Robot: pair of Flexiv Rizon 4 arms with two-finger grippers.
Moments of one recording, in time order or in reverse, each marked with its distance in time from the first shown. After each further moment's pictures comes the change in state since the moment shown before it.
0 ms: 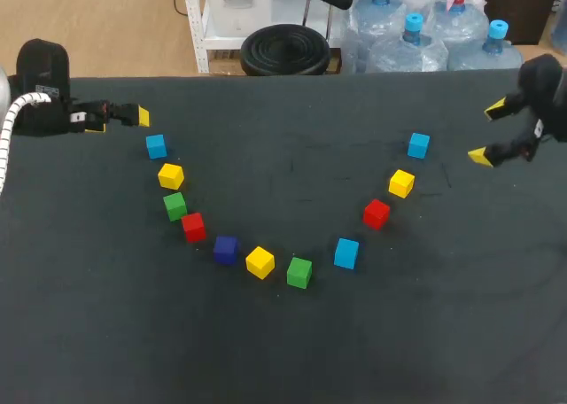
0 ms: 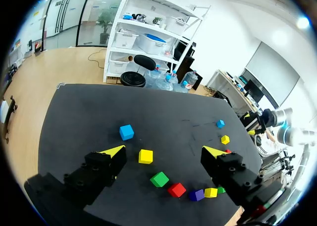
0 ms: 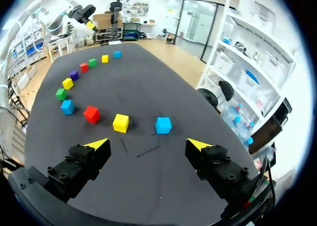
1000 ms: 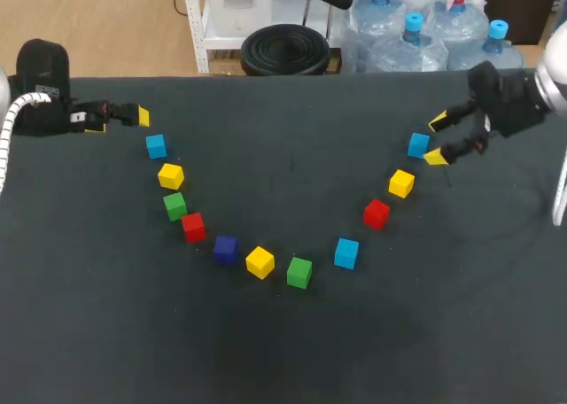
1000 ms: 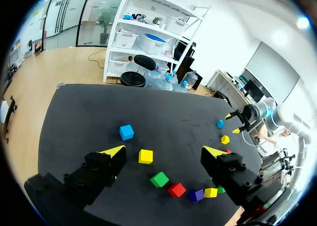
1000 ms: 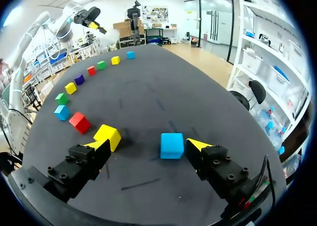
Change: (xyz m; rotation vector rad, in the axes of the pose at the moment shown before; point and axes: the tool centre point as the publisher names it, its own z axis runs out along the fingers) left arm 0.000 0.000 0.000 0.000 0.000 0.000; right arm -0.008 -0.019 0.099 -0.277 -0.068 0.035
